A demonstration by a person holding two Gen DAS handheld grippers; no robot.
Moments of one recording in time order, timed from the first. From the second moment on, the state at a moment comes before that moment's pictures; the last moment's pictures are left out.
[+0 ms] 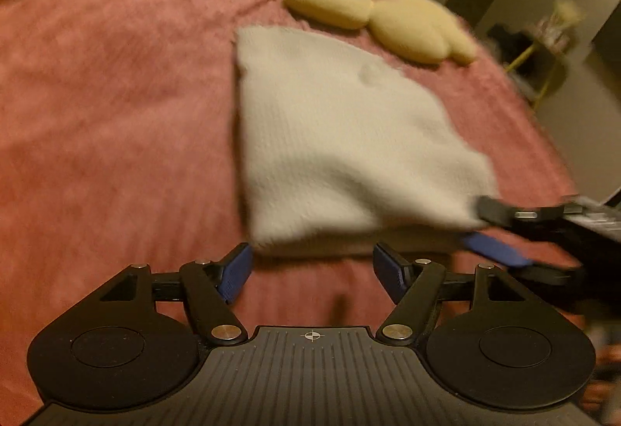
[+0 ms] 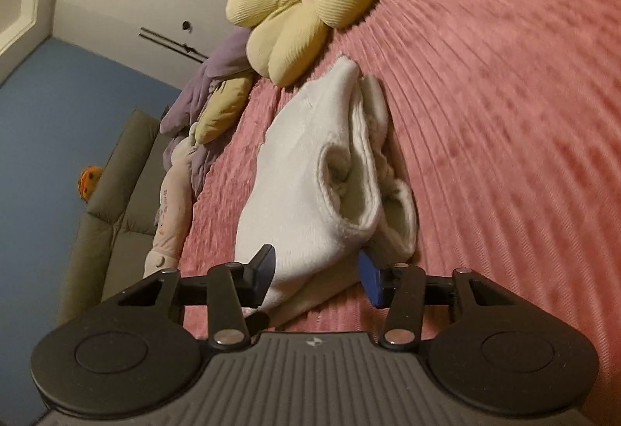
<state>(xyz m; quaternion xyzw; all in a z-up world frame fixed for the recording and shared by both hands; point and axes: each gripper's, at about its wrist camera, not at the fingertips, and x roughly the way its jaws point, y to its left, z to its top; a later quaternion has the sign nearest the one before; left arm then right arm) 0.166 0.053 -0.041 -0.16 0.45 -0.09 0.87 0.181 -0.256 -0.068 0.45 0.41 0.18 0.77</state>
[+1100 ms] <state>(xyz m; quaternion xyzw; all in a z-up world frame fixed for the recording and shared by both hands) 0.180 0.094 -0.067 -0.29 0.45 -0.03 0.84 0.188 -0.228 -0.080 0.29 0.40 0.11 0.86</state>
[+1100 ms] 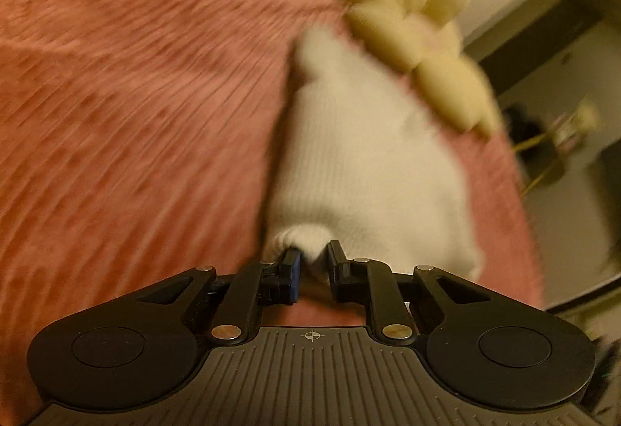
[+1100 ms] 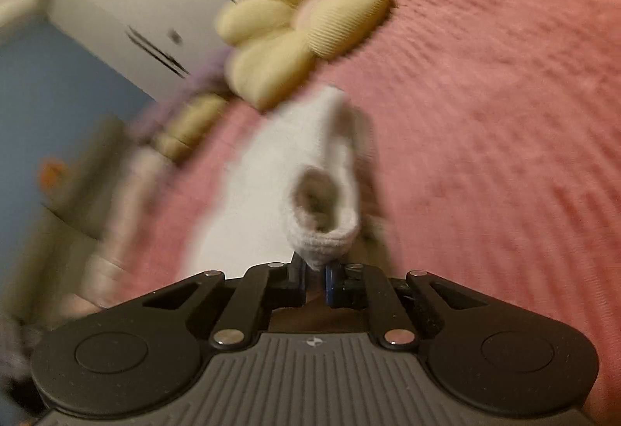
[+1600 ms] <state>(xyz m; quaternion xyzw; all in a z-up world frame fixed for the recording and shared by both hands) 0.213 0.079 0.003 -0.13 0.36 0.03 0.92 0.203 -0.195 -0.006 0.08 0.31 0.14 0.94</state>
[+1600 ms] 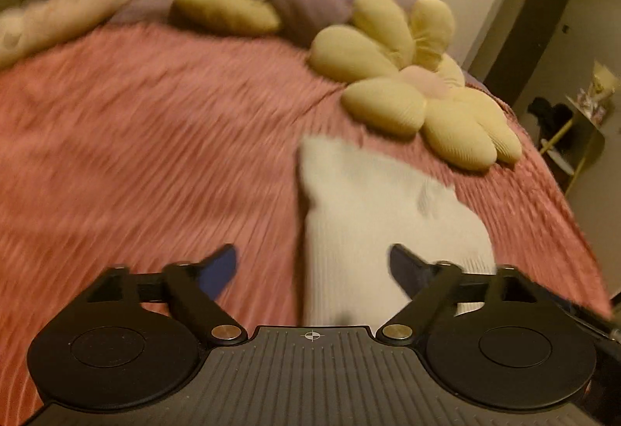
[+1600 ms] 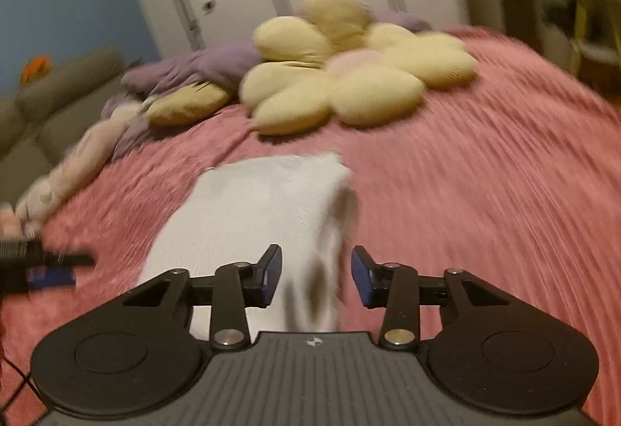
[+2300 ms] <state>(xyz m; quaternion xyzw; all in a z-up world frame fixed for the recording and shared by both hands) 0.285 0.042 -0.050 -0.08 0.35 0.09 0.93 0.273 -0.182 -0.043 0.04 0.30 0.09 0.95</state>
